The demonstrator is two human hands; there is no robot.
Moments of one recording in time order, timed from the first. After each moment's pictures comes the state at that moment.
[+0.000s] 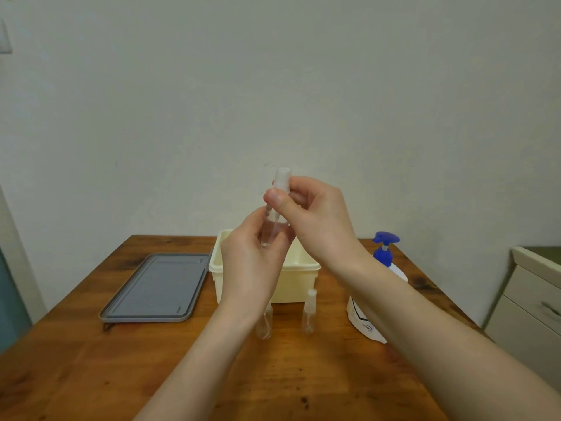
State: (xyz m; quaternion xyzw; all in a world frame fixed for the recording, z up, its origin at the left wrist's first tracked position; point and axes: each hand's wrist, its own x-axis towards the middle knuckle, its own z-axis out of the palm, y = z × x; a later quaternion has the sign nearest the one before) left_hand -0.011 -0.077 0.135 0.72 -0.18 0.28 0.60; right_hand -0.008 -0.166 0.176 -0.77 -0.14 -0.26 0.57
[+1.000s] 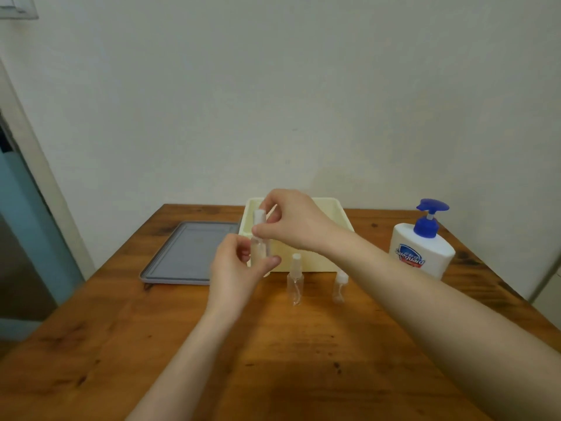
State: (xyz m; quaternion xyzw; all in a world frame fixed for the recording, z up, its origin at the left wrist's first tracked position) left_hand 0.025 -0.018 0.045 0.81 -0.04 0.20 0.55; right_hand 0.034 -0.131 0.133 -0.92 -0.17 -0.10 0.34
